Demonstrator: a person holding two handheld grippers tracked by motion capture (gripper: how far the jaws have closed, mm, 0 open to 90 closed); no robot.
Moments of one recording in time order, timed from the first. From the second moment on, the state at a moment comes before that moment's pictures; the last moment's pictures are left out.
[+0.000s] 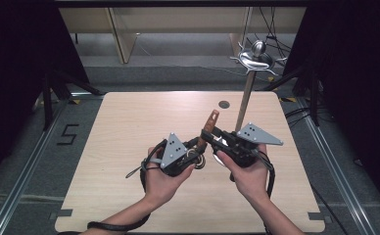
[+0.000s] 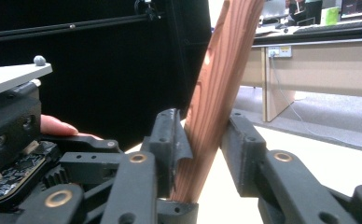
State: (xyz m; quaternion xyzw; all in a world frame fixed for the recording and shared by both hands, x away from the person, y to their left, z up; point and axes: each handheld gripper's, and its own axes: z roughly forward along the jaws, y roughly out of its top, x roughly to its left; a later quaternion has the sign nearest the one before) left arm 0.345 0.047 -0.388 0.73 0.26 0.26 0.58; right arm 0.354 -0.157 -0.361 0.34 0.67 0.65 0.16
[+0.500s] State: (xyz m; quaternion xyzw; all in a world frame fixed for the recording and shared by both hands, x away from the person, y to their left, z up) left arm 0.348 0.049 -0.386 0.73 0.26 0.24 0.58; right arm 0.357 -0.161 -0.359 0.31 0.69 0.64 0.17
